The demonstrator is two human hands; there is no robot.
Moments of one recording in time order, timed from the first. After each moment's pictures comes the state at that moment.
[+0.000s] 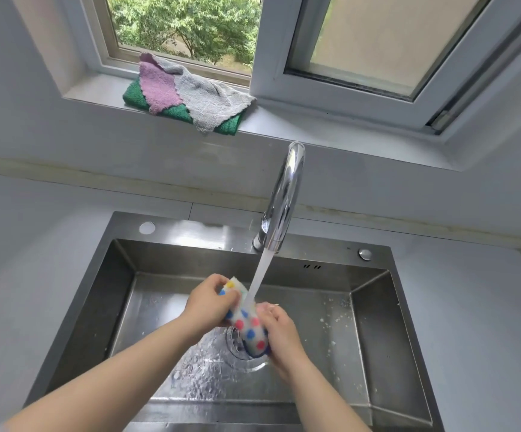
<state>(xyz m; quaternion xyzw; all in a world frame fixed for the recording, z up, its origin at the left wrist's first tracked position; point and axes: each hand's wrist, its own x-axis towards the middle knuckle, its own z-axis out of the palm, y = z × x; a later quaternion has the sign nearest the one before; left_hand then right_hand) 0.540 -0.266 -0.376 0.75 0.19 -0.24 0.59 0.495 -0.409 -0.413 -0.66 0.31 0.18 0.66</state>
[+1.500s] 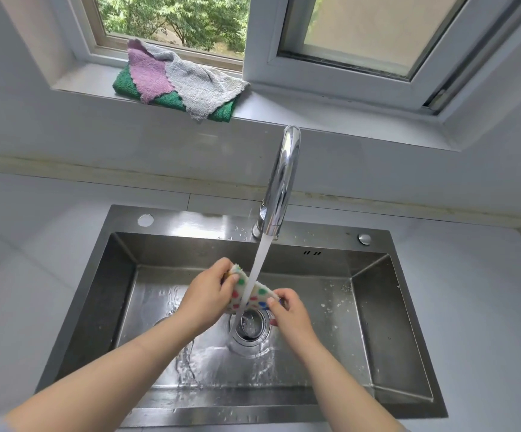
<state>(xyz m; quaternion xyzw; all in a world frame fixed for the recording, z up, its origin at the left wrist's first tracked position) 0.535 -0.257 -0.370 0.89 -0.01 -0.14 0.44 0.491 -0.427 -0.408 -0.78 0.24 0.14 0.55</state>
